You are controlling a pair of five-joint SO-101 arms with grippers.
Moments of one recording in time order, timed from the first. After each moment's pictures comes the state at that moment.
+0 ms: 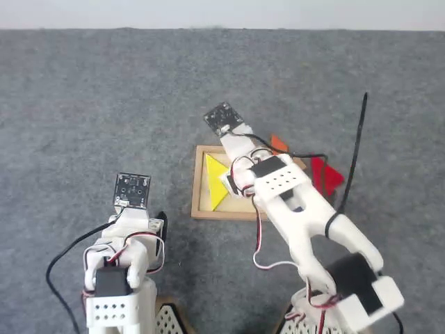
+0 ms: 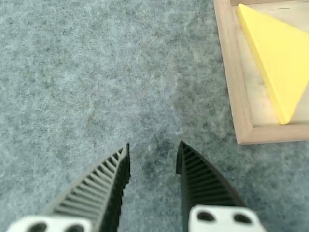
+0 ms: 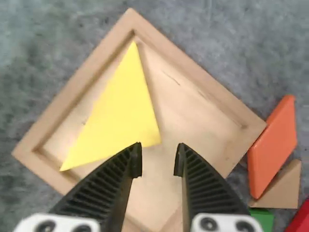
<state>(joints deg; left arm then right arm) -9.4 -103.1 96.9 72.0 -4.0 -31.8 -5.9 36.5 41.7 8.7</state>
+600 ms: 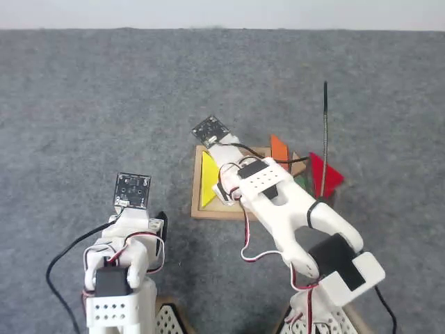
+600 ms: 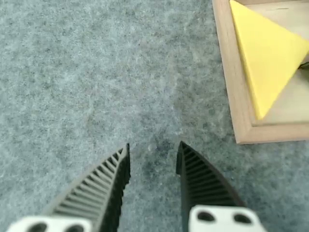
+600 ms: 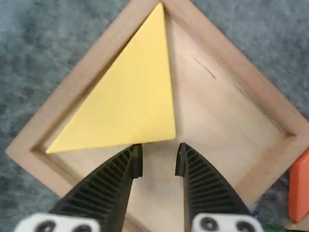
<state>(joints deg) -9.4 -103.1 96.9 72.0 -4.0 -35.3 4.2 34.5 38.9 8.7</state>
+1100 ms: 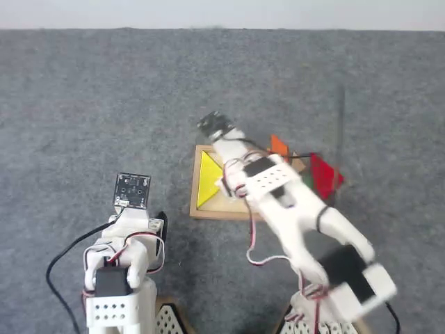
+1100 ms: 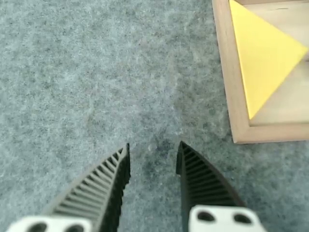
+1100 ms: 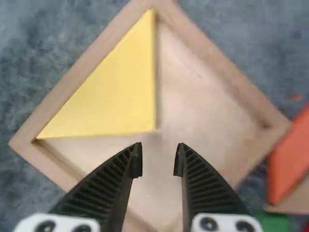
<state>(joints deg) -9.4 -103.1 96.9 72.0 -4.0 -33.6 -1.1 34.6 42.4 8.8</state>
